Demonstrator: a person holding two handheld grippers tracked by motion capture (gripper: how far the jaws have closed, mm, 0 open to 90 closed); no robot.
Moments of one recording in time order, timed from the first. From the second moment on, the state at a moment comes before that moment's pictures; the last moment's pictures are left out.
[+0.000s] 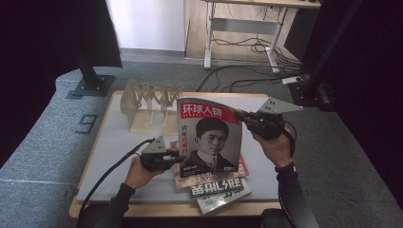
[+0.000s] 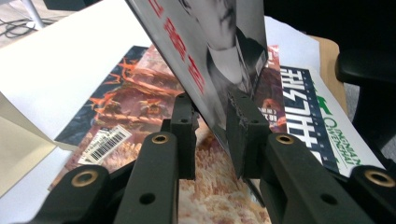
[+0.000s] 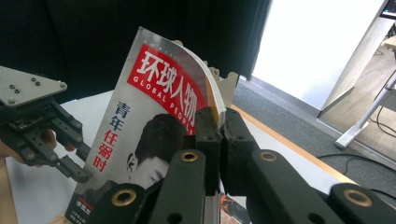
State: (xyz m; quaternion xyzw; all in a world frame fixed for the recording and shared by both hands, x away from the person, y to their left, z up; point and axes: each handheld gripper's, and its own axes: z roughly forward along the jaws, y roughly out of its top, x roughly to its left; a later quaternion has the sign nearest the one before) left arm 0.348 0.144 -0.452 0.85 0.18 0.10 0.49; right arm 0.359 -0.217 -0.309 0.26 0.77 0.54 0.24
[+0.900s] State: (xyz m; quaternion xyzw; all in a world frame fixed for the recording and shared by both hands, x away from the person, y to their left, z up) left arm 0.351 0.137 -0.435 0.84 0.17 0.15 0.49; right arm 0.350 -0.231 -0.303 0.26 0.75 0.56 0.25
